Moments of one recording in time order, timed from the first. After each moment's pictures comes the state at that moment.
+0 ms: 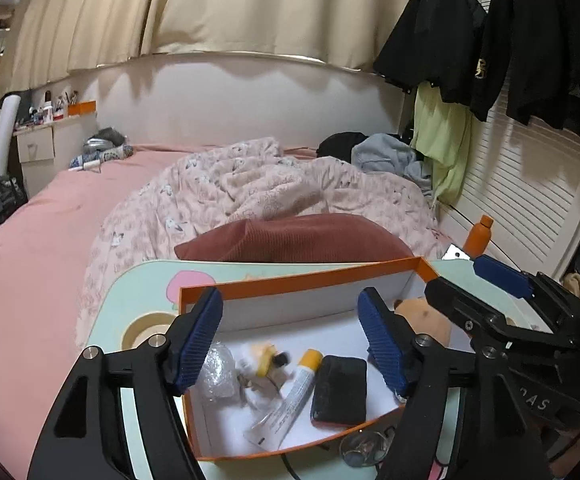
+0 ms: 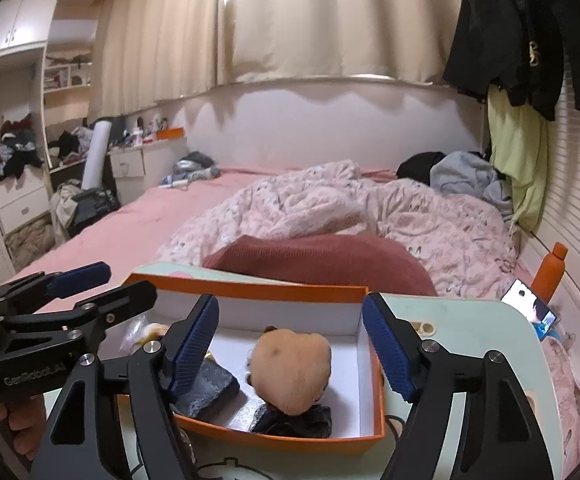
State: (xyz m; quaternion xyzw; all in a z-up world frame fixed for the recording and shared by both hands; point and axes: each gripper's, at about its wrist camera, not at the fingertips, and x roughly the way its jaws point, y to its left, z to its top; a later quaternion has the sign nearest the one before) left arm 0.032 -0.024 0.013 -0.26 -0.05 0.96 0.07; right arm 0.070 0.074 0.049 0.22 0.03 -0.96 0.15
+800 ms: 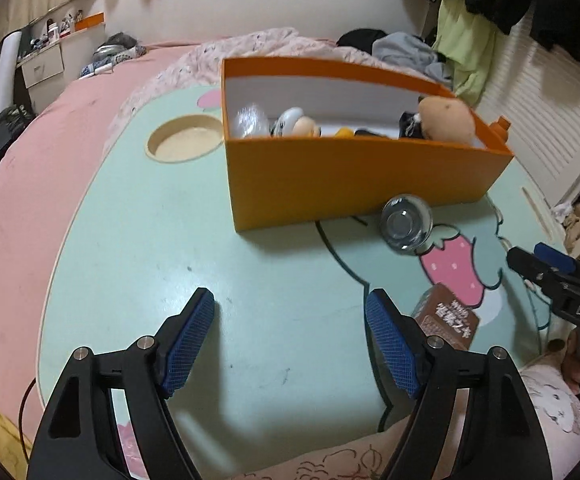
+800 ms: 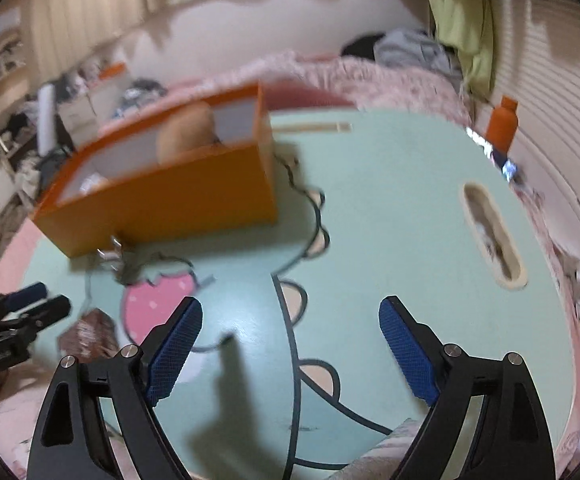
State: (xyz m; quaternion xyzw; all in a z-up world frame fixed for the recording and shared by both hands) left arm 0.102 -0.034 -0.072 -0.44 -0.05 0.90 0.04; right arm 0.129 0.138 -0.033 0.42 -0.02 -0.91 0.07
